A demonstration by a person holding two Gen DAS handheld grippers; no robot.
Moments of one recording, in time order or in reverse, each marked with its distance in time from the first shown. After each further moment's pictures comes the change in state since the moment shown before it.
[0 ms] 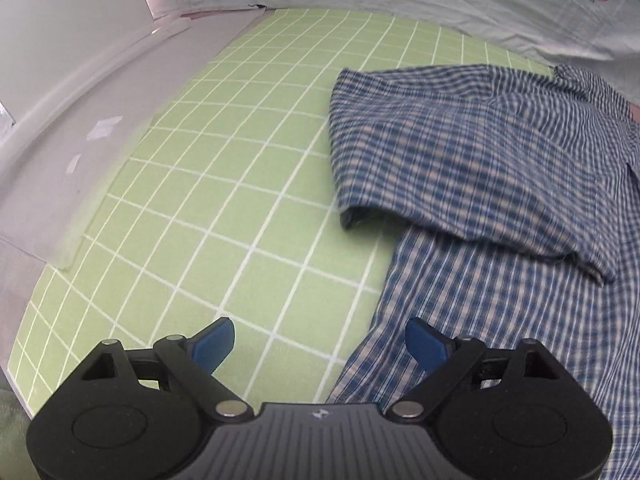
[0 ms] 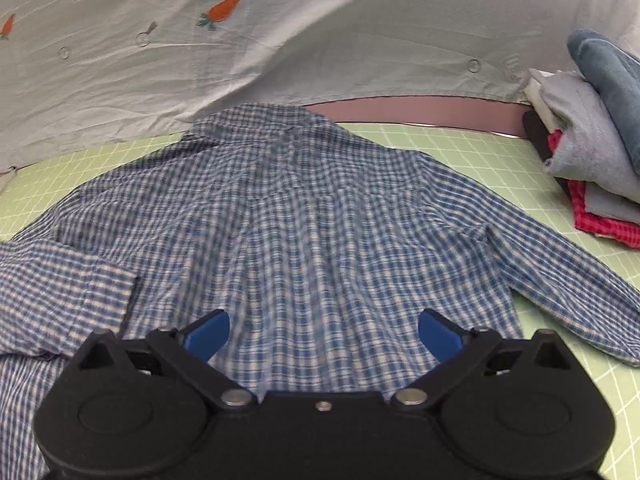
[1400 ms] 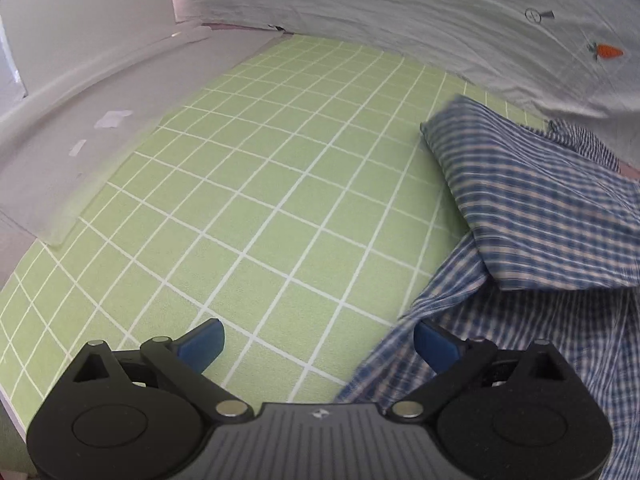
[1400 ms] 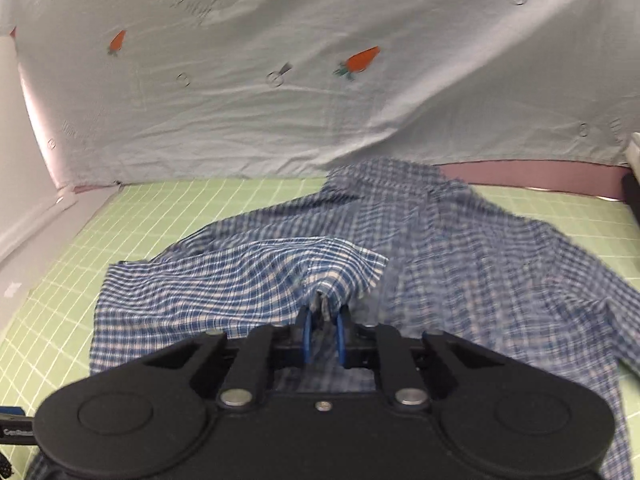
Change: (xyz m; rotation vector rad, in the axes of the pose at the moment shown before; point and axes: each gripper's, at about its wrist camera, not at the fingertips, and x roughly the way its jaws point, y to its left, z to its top) left arm -0.026 0.008 -0.008 -0.162 -0.142 -0.077; right arm -0.017 0.040 0.004 -0.020 -0.171 0.183
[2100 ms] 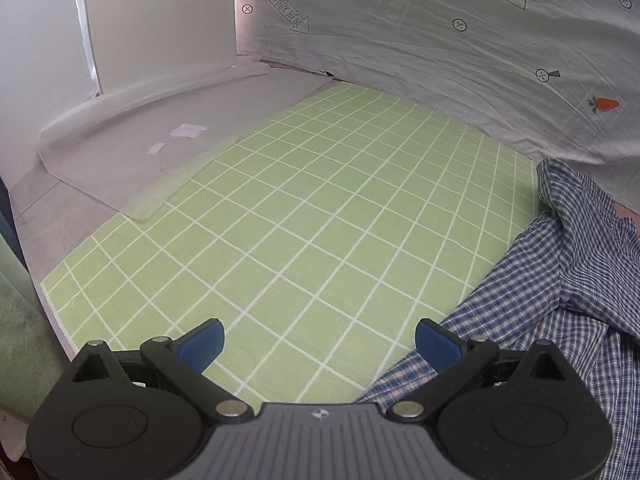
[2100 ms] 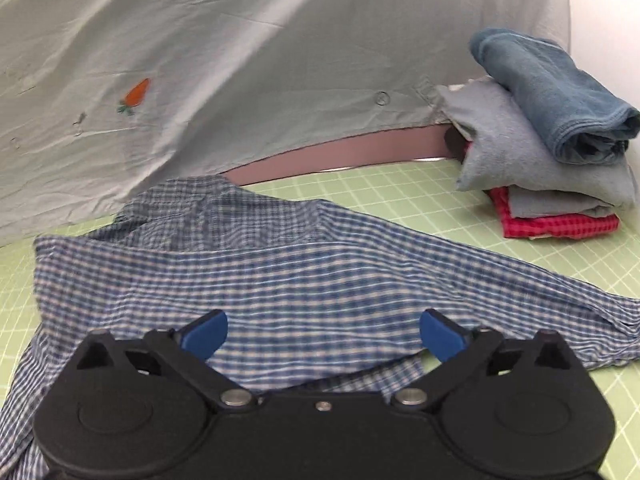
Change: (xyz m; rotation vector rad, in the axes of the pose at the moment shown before) left arm -0.062 0.040 -0.037 -0.051 -0.106 0.036; right arm -0.028 -0.049 -0.065 0.171 -0.022 -0.291
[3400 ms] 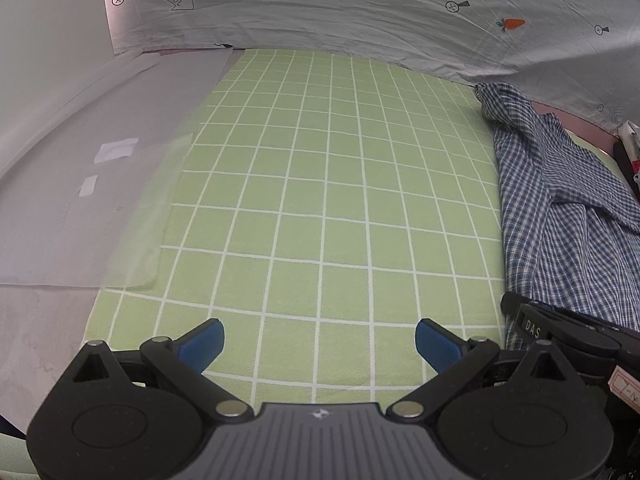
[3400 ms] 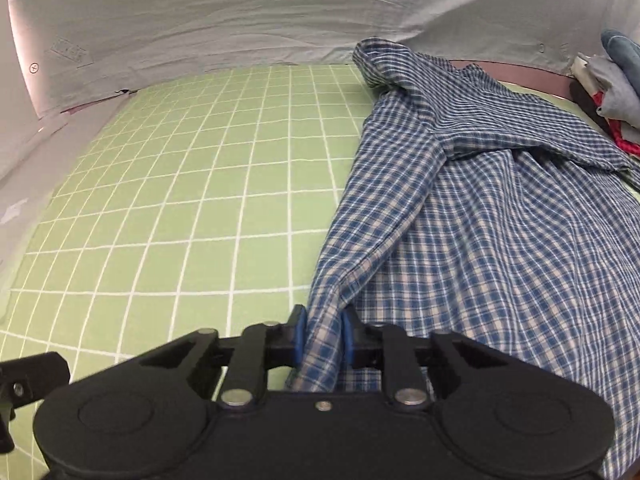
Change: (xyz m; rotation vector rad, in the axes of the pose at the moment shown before) left arm 0.053 0.129 0.038 0.368 0.115 -0.343; right arm -0.117 0.320 -0.162 -0.066 0.204 0.092
